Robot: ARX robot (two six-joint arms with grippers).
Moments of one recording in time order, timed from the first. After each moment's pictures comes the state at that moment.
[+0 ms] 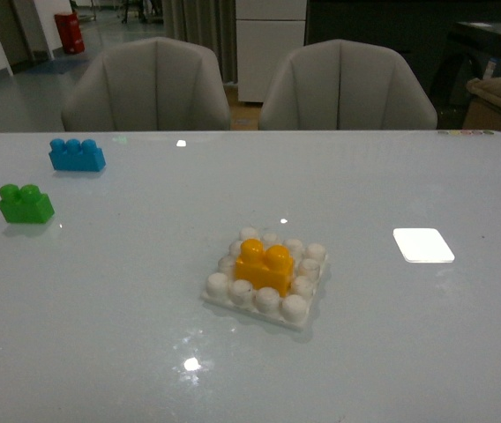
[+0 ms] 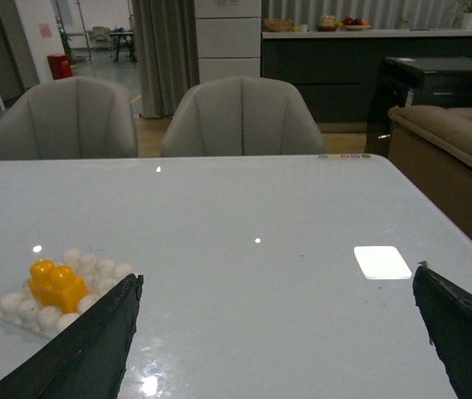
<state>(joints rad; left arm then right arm) 0.00 0.22 0.01 0.22 0.00 -0.01 0.00 0.00 0.01 0.00 0.00 0.01</state>
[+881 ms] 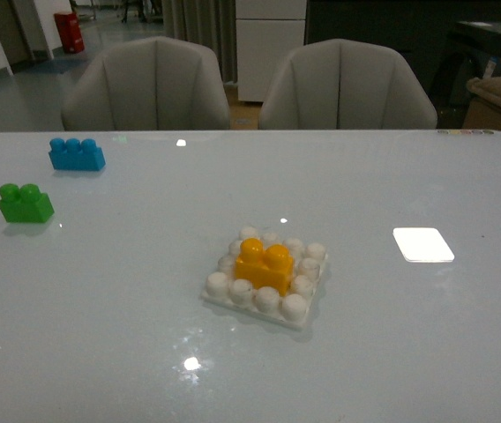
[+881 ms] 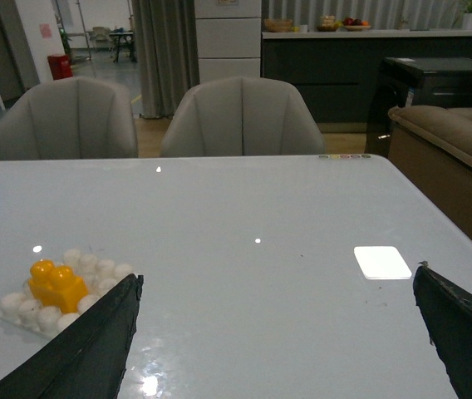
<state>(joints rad) 0.00 0.01 0.01 0.00 0.00 -0.01 0.00 0.00 0.01 0.00 0.00 0.01</state>
